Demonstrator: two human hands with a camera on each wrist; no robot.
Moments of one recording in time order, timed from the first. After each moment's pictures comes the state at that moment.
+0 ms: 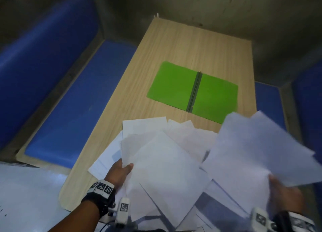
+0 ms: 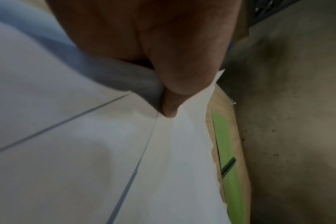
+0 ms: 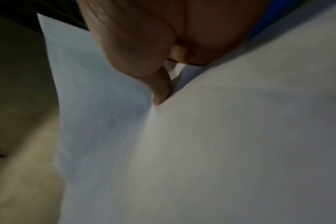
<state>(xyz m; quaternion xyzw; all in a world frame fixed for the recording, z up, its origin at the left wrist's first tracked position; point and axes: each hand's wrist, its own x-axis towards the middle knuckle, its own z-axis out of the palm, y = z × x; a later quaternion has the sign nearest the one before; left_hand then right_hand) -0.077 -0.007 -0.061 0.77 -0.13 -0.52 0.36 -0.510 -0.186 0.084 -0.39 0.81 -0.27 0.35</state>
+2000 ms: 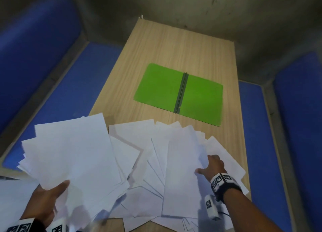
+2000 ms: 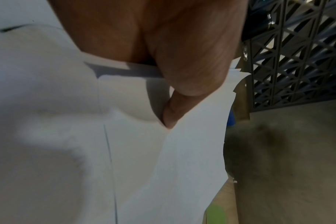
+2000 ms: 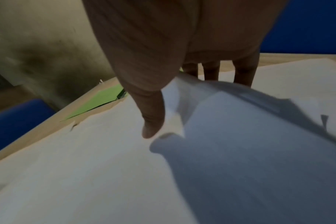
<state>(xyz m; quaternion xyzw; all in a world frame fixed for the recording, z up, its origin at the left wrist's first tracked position) 0.026 0.090 -0.050 0.78 0.03 -0.35 0.51 -0.418 -0.225 -0.017 -0.66 0.68 0.19 0.26</state>
